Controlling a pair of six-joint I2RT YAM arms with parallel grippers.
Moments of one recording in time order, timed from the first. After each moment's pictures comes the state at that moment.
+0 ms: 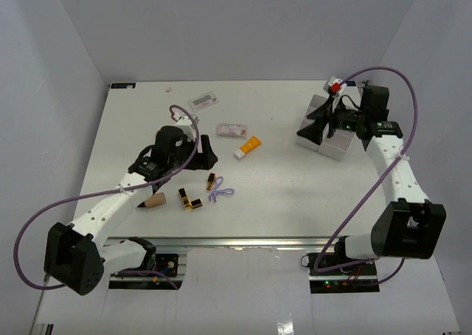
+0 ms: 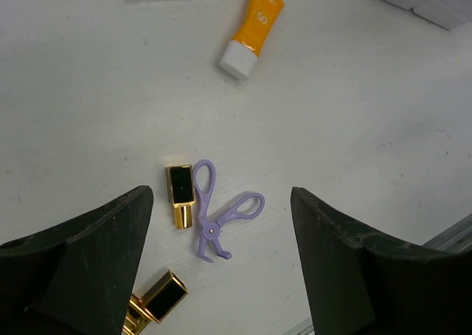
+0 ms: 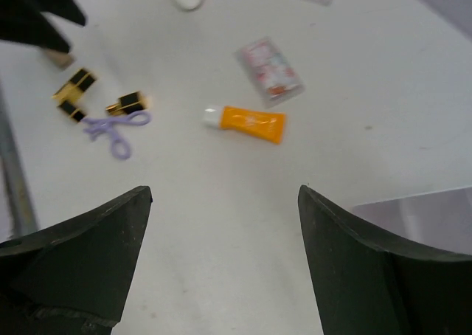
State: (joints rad) left arm -0.47 1.16 0.85 -0.27 0.10 -0.37; right arm -0.02 1.37 1.20 -0.43 -1.06 -0.42
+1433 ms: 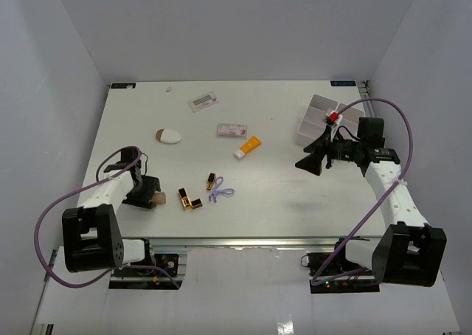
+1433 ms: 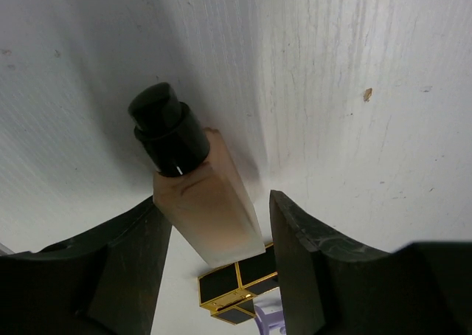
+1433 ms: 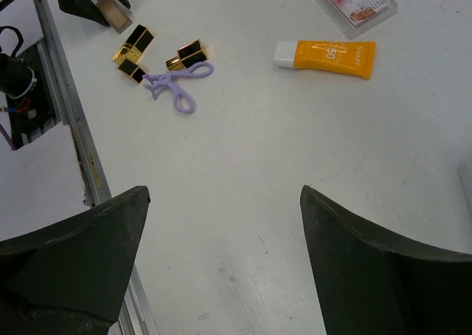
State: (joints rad) left arm 0.10 1.30 0.68 -0.73 -0.08 -1.27; right arm -0.04 1.19 0.90 -0.49 -1.12 -0.42
